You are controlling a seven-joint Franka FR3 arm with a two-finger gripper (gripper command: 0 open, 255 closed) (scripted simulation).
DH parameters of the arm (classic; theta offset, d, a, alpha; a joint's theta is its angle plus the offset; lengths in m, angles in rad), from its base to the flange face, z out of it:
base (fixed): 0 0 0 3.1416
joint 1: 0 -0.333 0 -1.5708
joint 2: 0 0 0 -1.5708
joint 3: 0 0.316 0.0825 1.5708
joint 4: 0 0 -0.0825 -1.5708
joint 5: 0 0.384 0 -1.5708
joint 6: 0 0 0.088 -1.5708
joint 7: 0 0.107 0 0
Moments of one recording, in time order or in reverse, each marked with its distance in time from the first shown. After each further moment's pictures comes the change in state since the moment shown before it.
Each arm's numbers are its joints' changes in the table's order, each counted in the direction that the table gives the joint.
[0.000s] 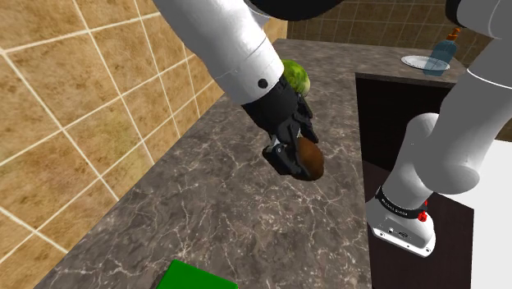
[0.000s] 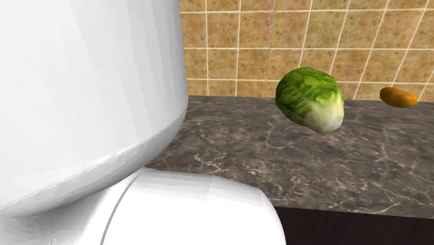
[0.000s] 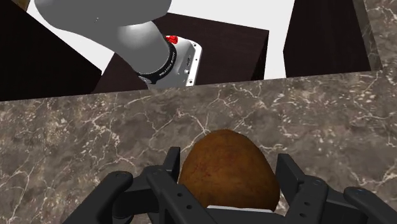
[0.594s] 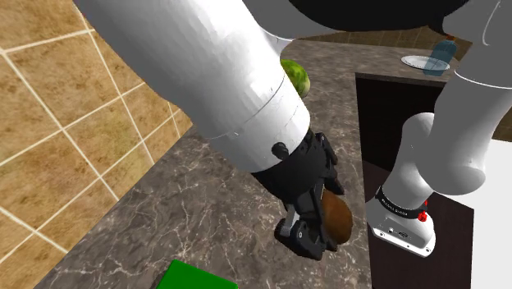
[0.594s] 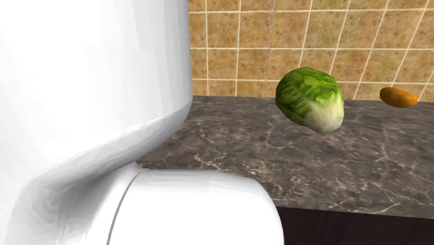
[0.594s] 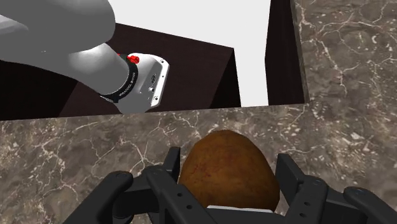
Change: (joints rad) arm -0.116 -0.101 0.129 0.094 0.091 -0.045 0.273
